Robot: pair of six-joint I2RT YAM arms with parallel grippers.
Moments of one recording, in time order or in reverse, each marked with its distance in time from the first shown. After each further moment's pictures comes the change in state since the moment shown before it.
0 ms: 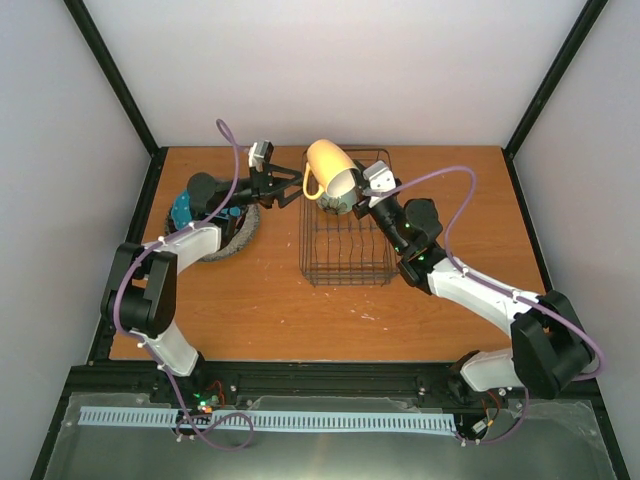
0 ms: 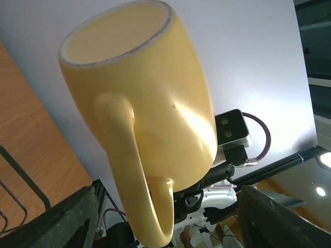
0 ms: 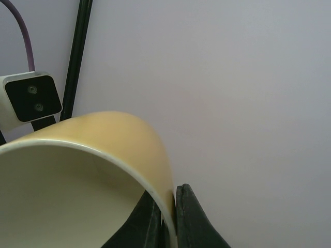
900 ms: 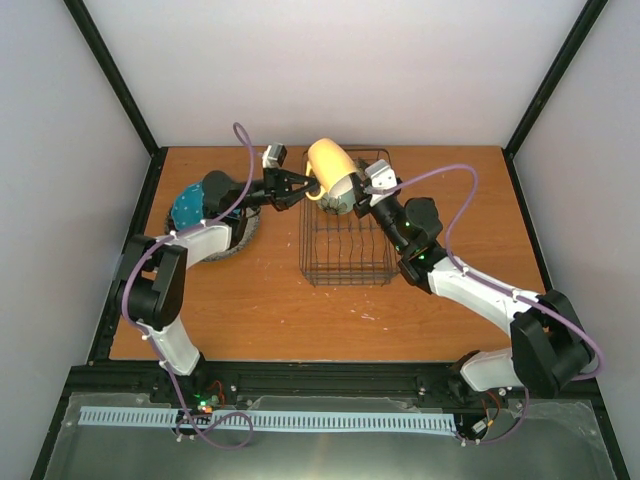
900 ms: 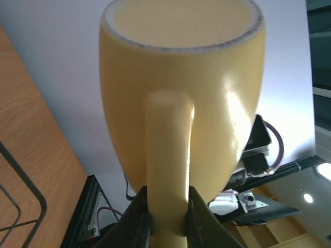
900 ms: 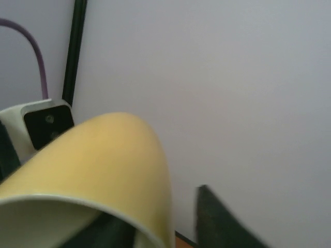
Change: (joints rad) left arm -0.055 0.067 0.028 0.003 -0.037 -0.035; right arm -0.010 0.007 0.003 -0.015 -0.008 0.016
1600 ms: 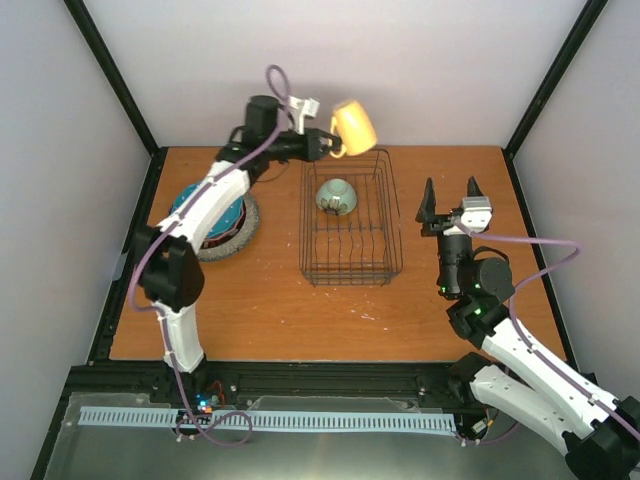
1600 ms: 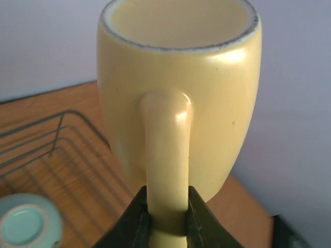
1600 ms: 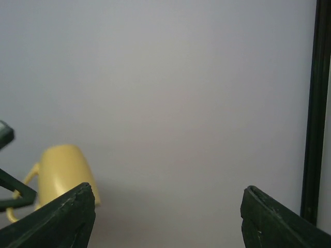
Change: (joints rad) left arm -0.071 0.129 0.785 -1.440 -0.398 1.262; right arm -0.002 -0.585 -0.253 -0.076 0.495 -0.009
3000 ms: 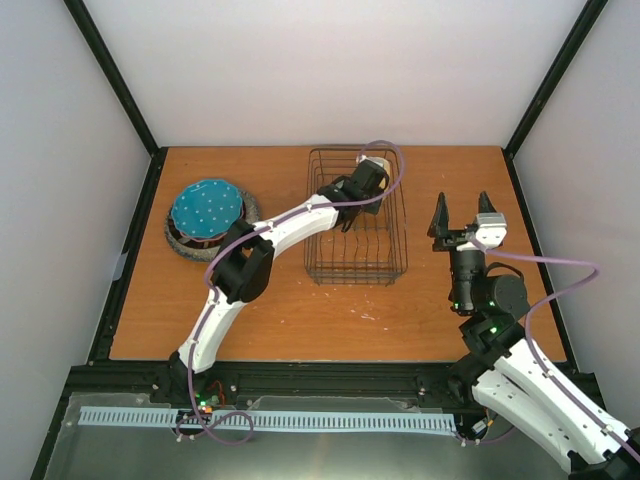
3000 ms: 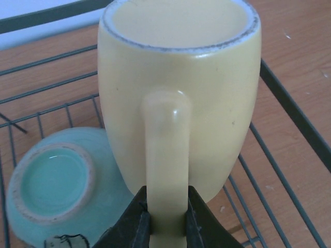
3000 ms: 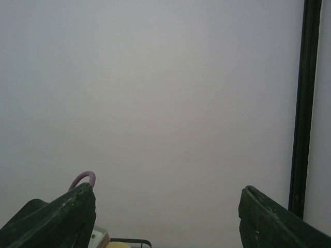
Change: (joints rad) left arm -0.413 0.460 0.229 -0.192 -1.072 0.179; right arm -0.007 -0.183 -0.058 -0.163 0.013 0.019
